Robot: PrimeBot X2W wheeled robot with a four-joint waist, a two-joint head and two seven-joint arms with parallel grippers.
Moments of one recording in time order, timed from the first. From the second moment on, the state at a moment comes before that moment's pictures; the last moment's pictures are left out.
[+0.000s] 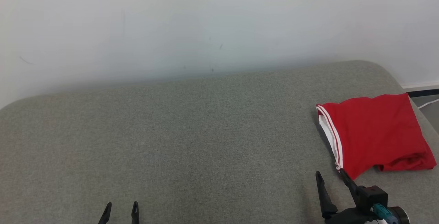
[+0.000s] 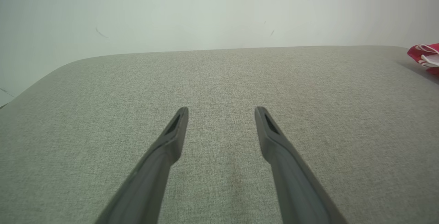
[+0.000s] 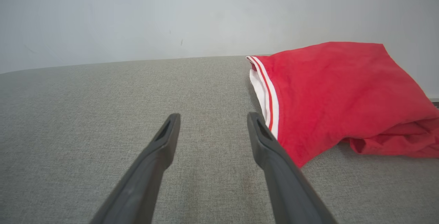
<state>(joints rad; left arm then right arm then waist) -0.04 0.05 -0.06 0.26 -0.05 0.08 -0.26 -0.15 -0.15 0.19 0.44 0.09 0.13 -0.26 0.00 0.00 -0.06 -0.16</state>
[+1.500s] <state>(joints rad) -0.02 0.04 -0.03 0.30 -0.24 0.03 -0.21 -0.09 -0.14 0.18 0.47 0.26 0.13 -0.22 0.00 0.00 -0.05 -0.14</state>
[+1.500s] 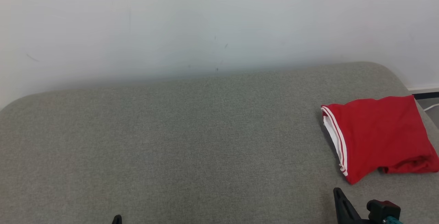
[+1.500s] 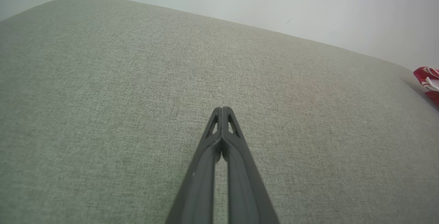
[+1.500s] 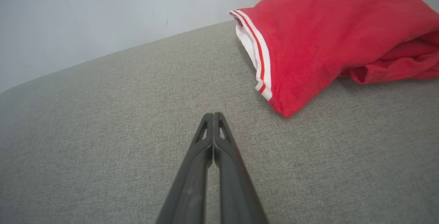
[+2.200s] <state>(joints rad) -0.05 0.05 0.01 0.30 -0.61 -0.02 -0.12 -0.11 -0.11 0.10 0.42 0.63 0.13 -0.13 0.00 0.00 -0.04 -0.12</state>
